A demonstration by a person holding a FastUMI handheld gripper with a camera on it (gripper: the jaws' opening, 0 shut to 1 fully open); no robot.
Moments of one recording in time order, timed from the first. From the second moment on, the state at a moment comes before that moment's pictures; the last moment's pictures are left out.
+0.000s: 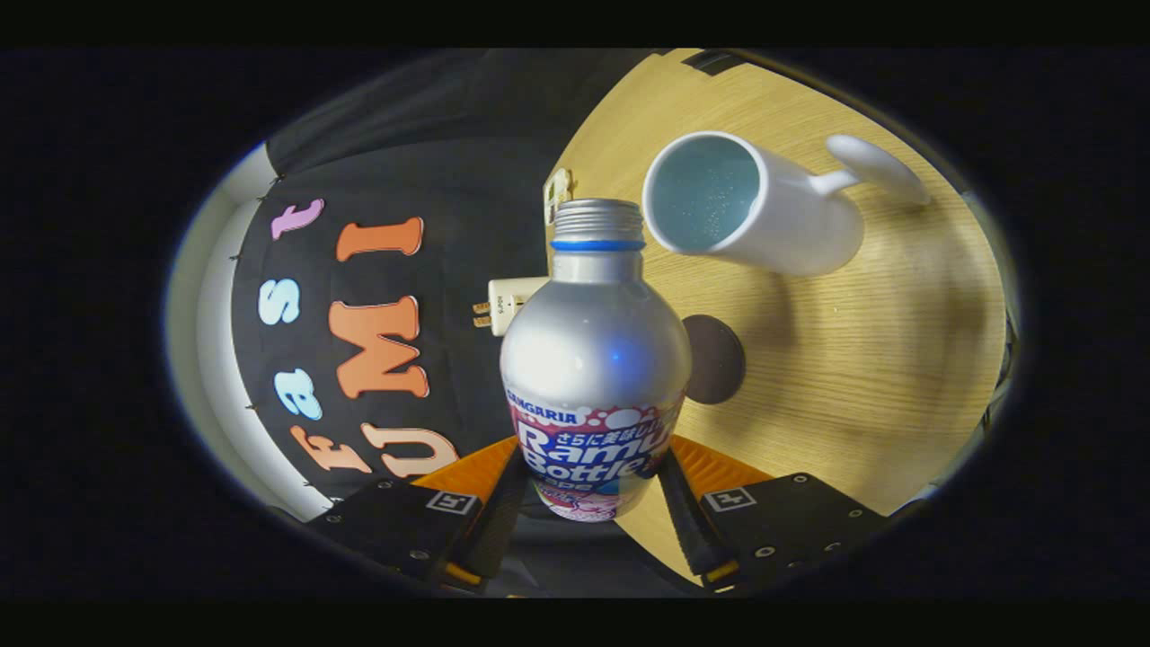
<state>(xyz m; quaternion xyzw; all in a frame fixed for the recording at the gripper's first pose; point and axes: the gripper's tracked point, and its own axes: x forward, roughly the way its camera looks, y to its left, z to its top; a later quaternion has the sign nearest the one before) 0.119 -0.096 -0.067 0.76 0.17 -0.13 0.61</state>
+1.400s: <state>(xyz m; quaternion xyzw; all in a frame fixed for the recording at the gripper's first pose) 0.118 -0.116 -0.042 0.83 0.16 -0.15 0.52</state>
